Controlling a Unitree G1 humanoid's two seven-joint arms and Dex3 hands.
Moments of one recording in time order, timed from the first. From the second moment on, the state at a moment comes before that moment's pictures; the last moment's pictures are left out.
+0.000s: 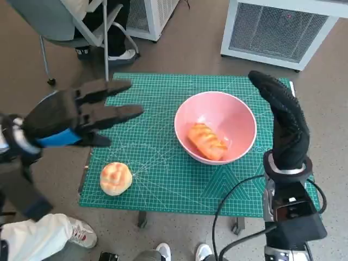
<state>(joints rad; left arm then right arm) -0.63 0.96 -0.14 0.53 0.17 -1.15 -0.40 -0.50 -0.14 -0.08 0.27 -0.02 -0.90 0.06</state>
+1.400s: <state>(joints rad) -0.36 0.89 -0.19 0.57 0.14 -0.89 -0.70 -0.50 -0.16 -0.08 0.25 0.00 -0.87 0.07</state>
